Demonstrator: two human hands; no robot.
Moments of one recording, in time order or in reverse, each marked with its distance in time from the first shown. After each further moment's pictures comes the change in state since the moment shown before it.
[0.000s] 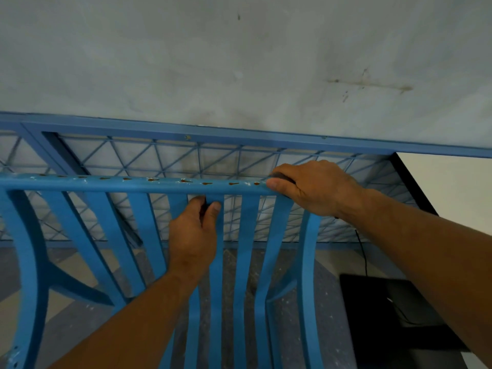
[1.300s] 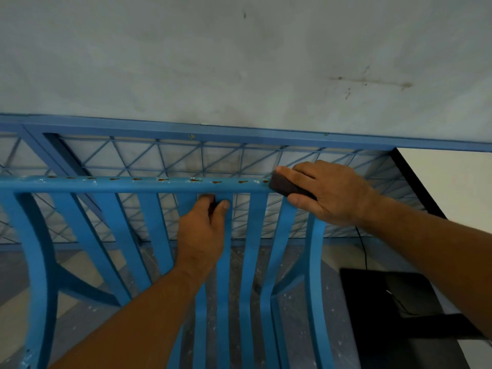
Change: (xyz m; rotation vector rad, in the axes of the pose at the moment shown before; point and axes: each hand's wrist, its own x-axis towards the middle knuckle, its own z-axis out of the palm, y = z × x) left_hand 0.006 -0.007 -0.006 -0.039 -0.065 0.056; right_hand -0.020 0.016 0.018 -0.141 0.194 -0.268
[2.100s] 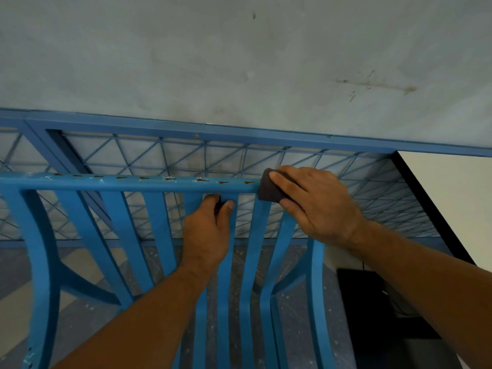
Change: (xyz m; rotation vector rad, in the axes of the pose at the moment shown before) left_hand 0.003 -0.004 0.000 0.037 -0.022 -0.007; right_hand 0.004 -0.038 0.013 -0.003 0.155 0.069
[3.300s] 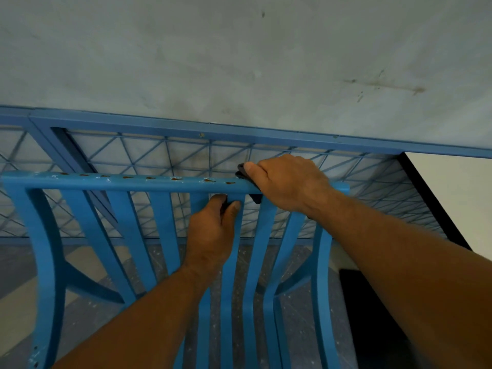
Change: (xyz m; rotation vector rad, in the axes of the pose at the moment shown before) left_hand 0.003 -0.003 -0.004 -0.038 -0.033 0.021; right_hand 0.080 -0.042 -0.022 0.173 -0.299 0.347
